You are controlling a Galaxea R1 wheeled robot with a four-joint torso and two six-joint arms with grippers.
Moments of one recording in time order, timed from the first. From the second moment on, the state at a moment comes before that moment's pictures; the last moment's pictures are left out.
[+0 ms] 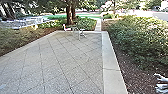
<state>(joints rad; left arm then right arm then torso) 1.57 2.98 -2.58 -0.15 -0.15 0.29 -1.61 3.09 -2.75 -0.18 0.03 0.16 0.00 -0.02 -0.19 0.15</state>
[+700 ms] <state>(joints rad) 1.47 2.82 -2.40 -0.15 -0.15 0.18 -1.62 3.08 -2.75 -0.18 0.03 0.15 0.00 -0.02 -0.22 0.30</state>
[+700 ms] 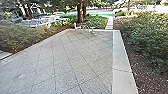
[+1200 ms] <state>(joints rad) 1.32 2.75 -2.37 -0.15 -0.13 0.10 -1.61 3.08 -2.75 -0.18 0.03 0.16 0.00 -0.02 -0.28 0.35</state>
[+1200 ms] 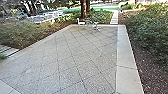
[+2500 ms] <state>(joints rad) 0.86 2.69 -2.34 -0.18 0.14 -0.01 -1.60 3.08 -2.76 -0.18 0.03 0.16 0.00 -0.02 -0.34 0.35</state>
